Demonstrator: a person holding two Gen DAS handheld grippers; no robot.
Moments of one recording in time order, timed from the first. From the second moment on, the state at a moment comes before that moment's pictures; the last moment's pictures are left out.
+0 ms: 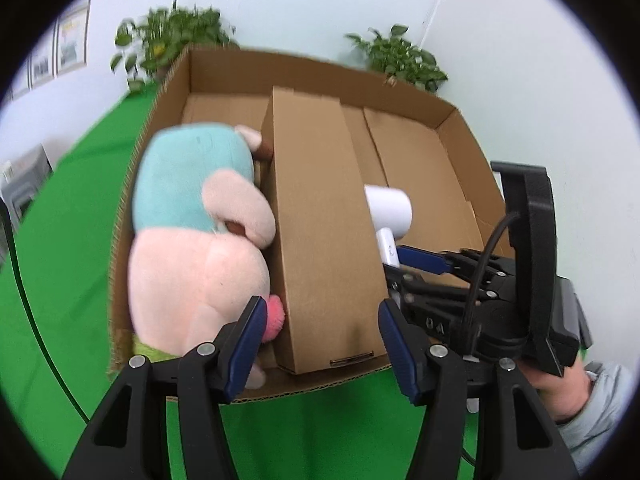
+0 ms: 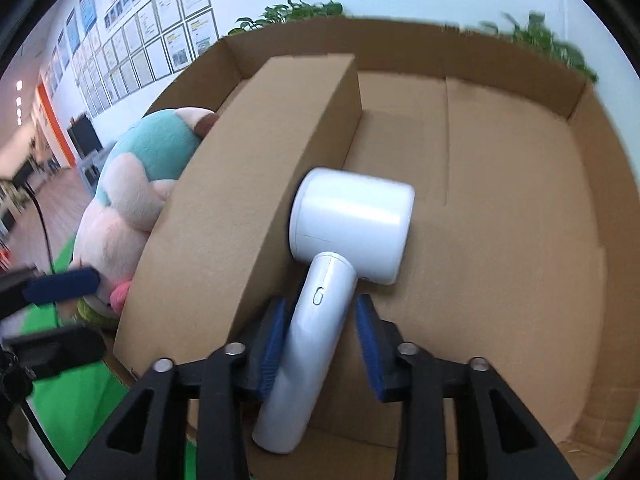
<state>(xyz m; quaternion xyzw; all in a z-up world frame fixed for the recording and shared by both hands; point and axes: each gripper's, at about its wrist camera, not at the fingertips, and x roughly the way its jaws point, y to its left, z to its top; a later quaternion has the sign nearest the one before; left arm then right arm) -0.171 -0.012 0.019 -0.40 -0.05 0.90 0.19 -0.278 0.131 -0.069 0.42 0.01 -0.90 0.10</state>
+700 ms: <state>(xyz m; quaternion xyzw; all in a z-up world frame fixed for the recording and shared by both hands) -0.061 0.054 0.065 -0.26 0.00 0.96 0.09 -0.029 0.195 0.028 0.28 0.02 -0.96 0.00</state>
